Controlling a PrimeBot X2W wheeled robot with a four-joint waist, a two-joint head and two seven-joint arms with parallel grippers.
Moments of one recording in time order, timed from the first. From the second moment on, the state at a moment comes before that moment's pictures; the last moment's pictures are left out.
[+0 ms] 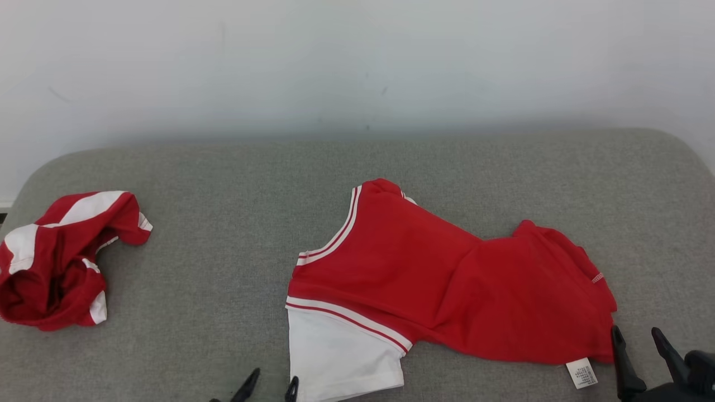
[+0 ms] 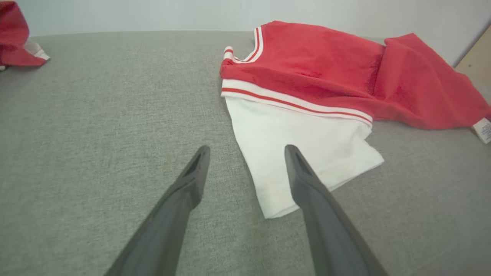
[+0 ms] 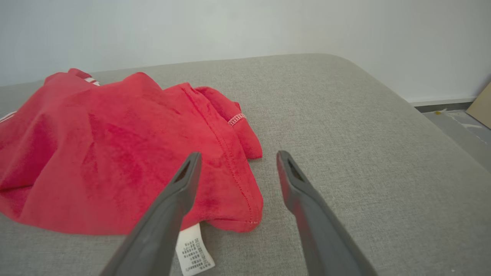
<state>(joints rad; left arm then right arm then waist) -0.02 0.13 -0.30 0.38 -0.25 -0.13 -0.22 -0.03 -0.29 -0.03 0.44 0.33 0.13 -0.19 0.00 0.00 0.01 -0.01</state>
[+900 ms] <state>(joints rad) -0.24 0.08 -0.57 0.76 -0.48 -0.13 -0.27 -0.21 -0.26 0.08 0.83 0.51 0.13 -0.26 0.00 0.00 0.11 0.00</state>
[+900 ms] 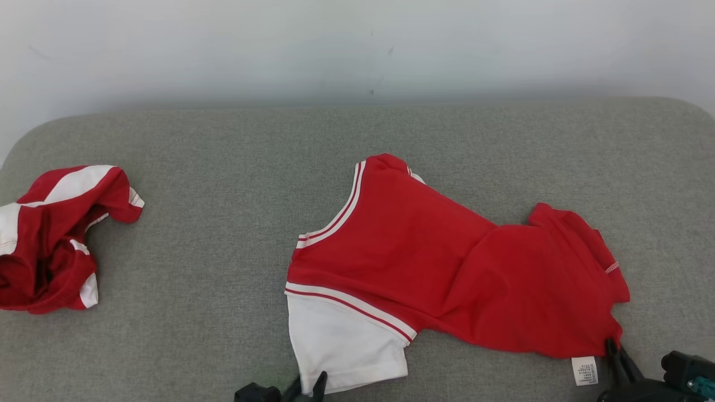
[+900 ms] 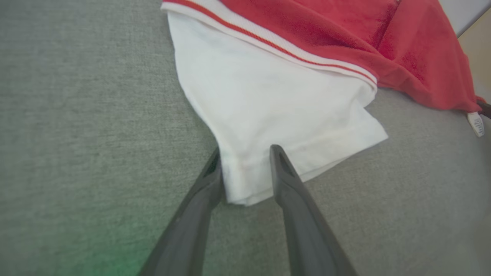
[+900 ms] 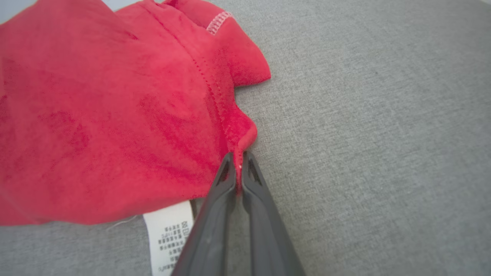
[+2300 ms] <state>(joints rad) -1.97 0.23 -0.44 0.79 -0.63 -0.13 -0.04 -1.69 -0.41 0.15 0.78 0.69 0.13 -0.07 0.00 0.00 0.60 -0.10</state>
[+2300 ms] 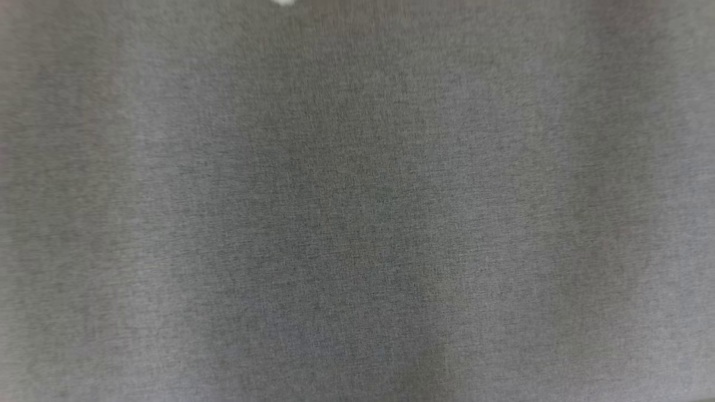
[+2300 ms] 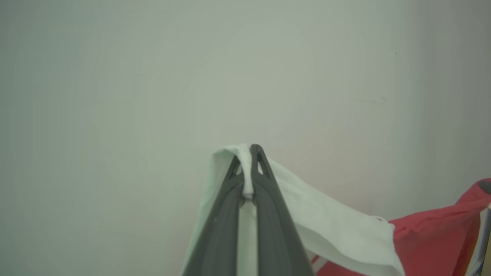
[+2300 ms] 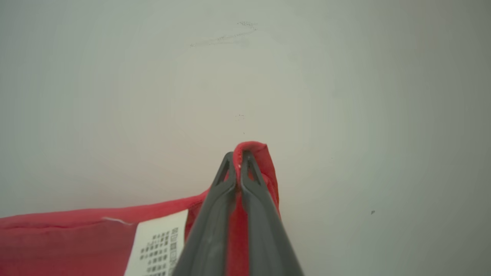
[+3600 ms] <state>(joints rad) -2.19 0.22 -0.65 1.06 -0.75 -0.13 -0.22 -1.92 -0.38 0.38 1.05 0.71 0.13 -0.18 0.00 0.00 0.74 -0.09</state>
